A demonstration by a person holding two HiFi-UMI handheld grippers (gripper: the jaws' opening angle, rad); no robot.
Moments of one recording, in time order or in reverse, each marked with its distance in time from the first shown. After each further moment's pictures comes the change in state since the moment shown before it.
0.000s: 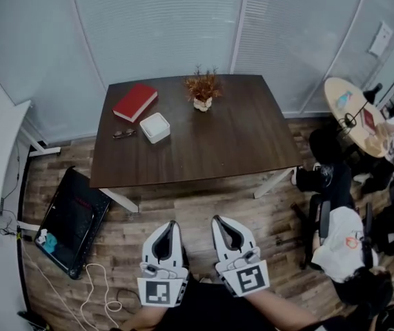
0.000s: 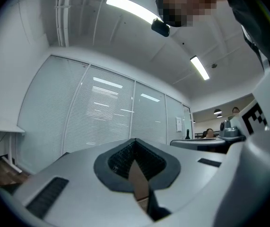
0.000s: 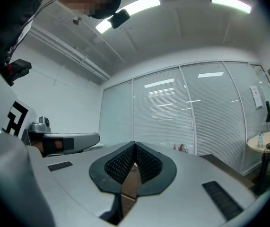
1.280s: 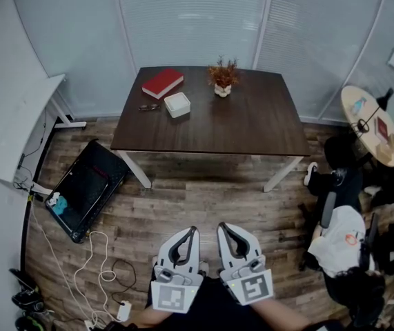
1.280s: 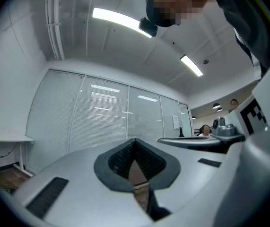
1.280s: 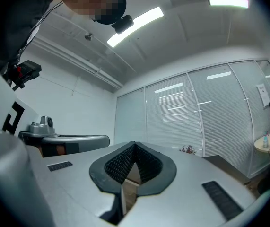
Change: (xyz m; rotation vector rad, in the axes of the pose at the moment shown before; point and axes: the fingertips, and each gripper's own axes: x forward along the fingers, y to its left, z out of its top) left arm -0.139 -0.137 0.022 0.085 0.013 0.033; right arm -0.165 0.061 0.033 -0.003 -0.059 0.153
